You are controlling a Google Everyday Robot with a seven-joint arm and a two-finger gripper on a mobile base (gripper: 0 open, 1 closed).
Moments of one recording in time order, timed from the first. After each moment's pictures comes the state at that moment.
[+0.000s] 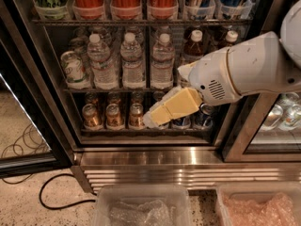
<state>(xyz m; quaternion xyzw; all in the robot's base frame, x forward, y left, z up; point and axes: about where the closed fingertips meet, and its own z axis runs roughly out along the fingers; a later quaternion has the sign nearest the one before) 0.459 -0.042 0.939 -0.45 0.77 0.24 0.38</state>
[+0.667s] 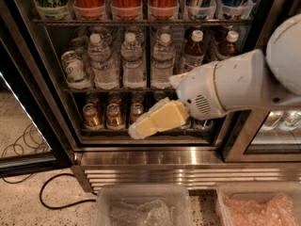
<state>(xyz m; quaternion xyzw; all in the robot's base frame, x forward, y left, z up) 0.443 -0.019 0.927 -0.44 0.77 0.25 0.38</state>
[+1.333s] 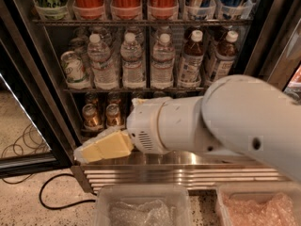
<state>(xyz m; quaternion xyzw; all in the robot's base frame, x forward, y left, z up) 0.413 0.069 0.897 -0.39 0.77 0.29 0.42</state>
